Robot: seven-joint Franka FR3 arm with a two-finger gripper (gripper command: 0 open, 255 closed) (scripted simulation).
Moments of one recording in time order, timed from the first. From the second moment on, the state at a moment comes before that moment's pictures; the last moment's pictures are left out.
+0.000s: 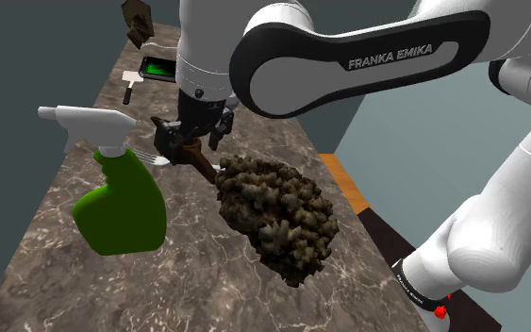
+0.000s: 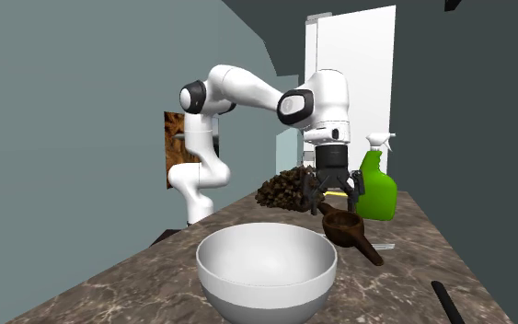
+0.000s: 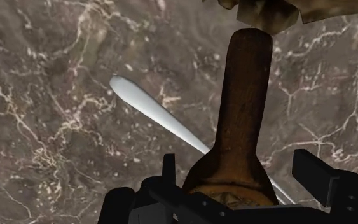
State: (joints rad) arm 0.16 0.16 0.66 -1.83 -0.23 2.06 0.77
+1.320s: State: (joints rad) arm 0.16 0.15 0.66 -1.81 -0.23 2.05 0.76
